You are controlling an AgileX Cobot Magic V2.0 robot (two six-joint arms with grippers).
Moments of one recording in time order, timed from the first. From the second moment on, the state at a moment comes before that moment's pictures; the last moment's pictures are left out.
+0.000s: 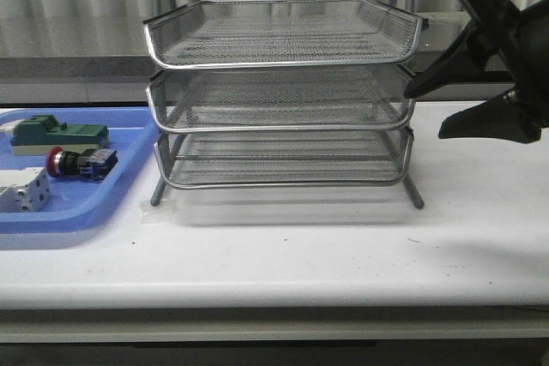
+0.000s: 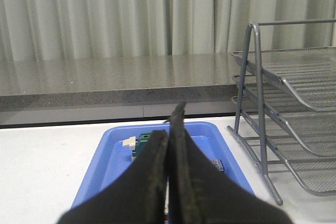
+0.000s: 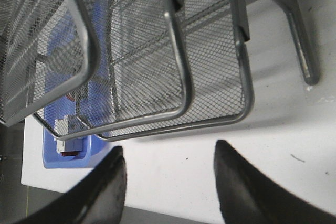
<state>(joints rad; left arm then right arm) -0.06 0.00 0.00 -0.02 -0.02 -0.02 0.07 1.50 -0.67 1.68 0.56 -0.97</state>
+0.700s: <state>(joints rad) -0.06 0.00 0.00 -0.02 -0.02 -0.02 0.07 1.72 -0.79 1.80 0.65 -1.08</state>
